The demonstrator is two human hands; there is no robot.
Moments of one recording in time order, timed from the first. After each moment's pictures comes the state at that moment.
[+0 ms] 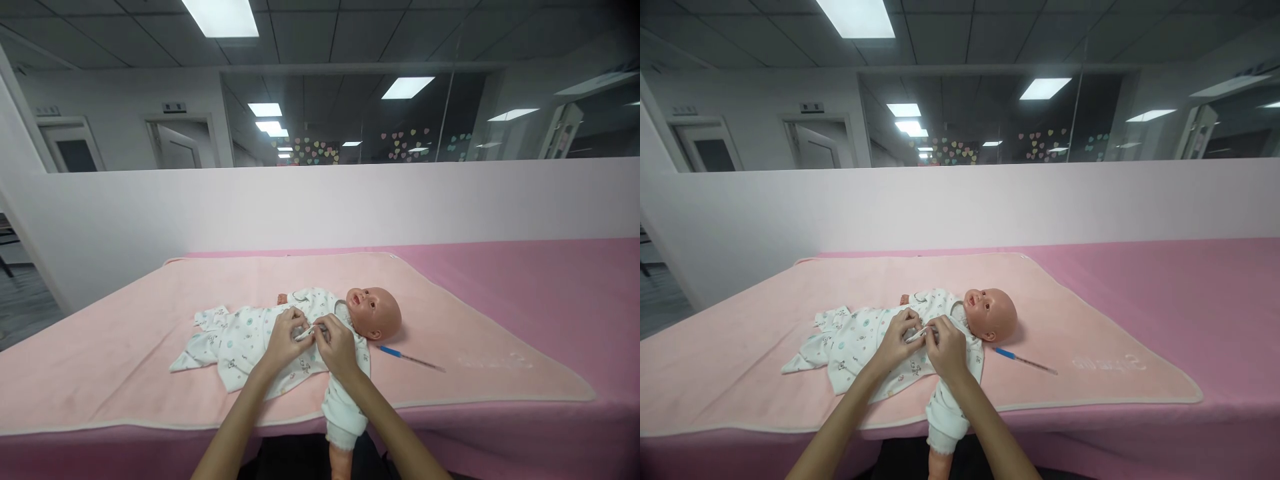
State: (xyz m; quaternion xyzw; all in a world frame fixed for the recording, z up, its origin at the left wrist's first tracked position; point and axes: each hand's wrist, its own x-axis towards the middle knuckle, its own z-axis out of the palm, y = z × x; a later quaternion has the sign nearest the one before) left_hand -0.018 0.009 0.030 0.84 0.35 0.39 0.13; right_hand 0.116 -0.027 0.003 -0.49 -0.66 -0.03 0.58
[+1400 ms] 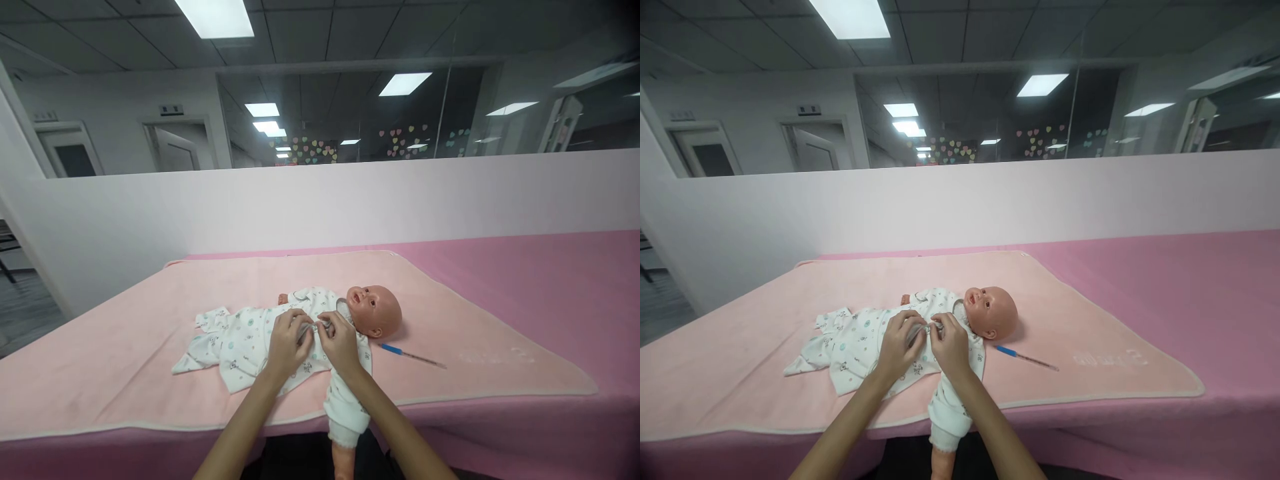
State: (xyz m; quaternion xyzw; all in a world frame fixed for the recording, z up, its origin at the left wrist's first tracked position) left_hand -0.015 -0.006 0.023 0.83 0.33 0.44 -0.01; right_hand 0.118 -0.019 -0.002 -0.50 -0.62 -0.01 0.61
